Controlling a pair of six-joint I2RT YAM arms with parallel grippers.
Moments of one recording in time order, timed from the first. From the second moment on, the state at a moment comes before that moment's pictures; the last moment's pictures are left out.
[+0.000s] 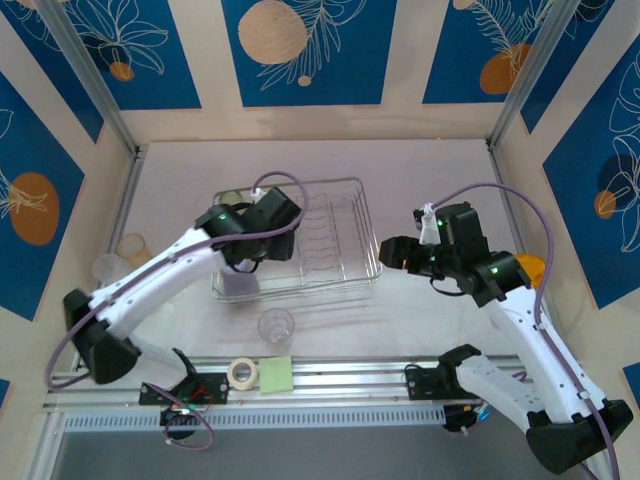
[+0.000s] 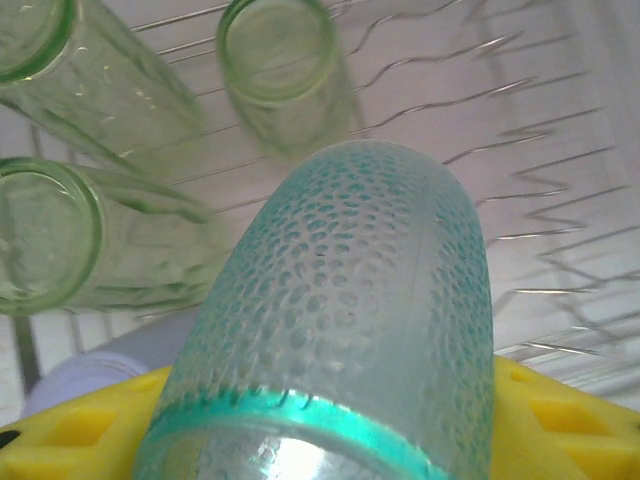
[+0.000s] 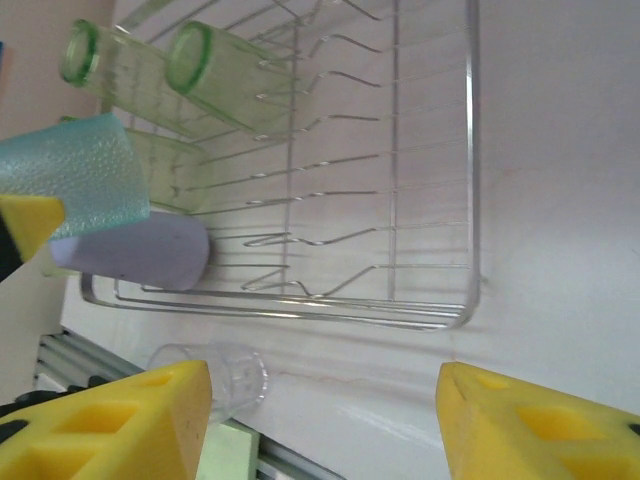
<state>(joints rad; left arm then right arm) -0.85 1.46 1.47 -1.17 -0.38 -0.62 0.38 0.87 0.98 -0.90 -0.32 0.55</state>
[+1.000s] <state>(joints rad) -0.71 1.88 1.63 -1.20 -0.38 -0.46 0.32 0.80 0.87 -0.90 -0.32 0.50</state>
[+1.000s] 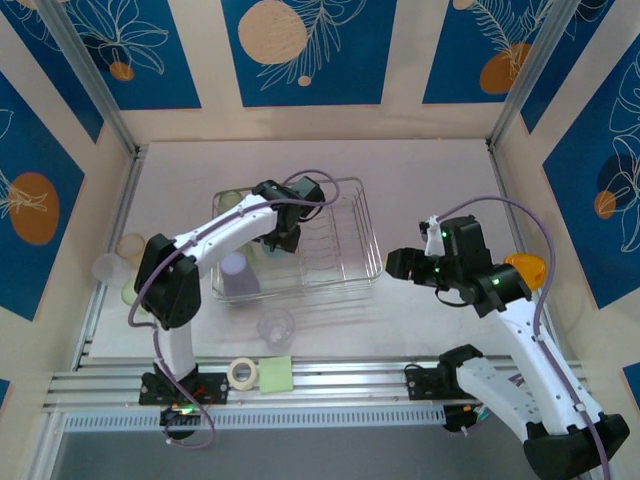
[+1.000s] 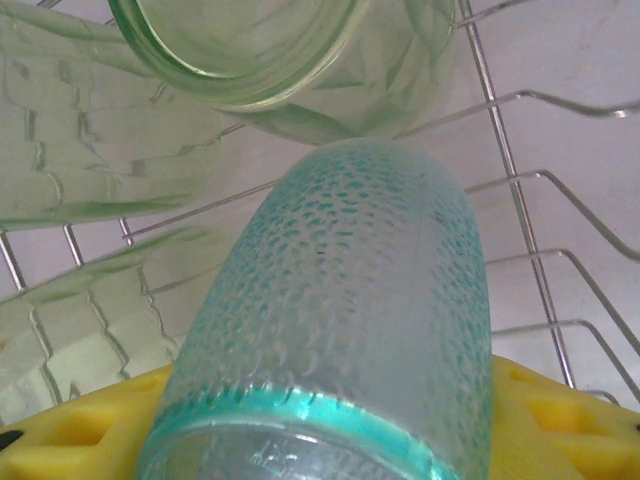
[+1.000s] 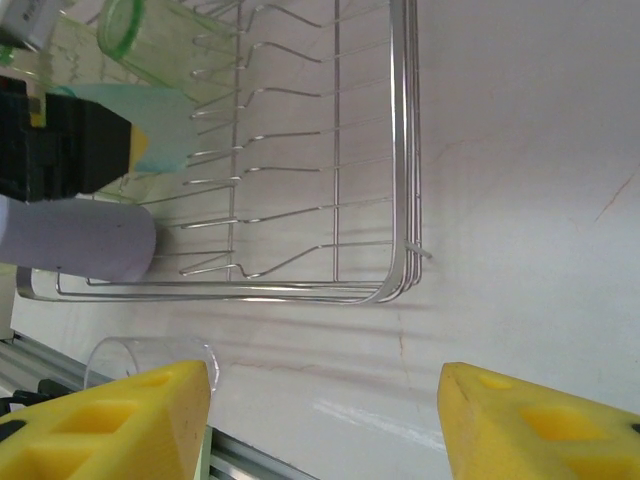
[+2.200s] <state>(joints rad) -0.66 1.86 1.68 -1.11 -0.28 -0.38 0.63 0.89 0.91 -0.95 -0.34 0.54</state>
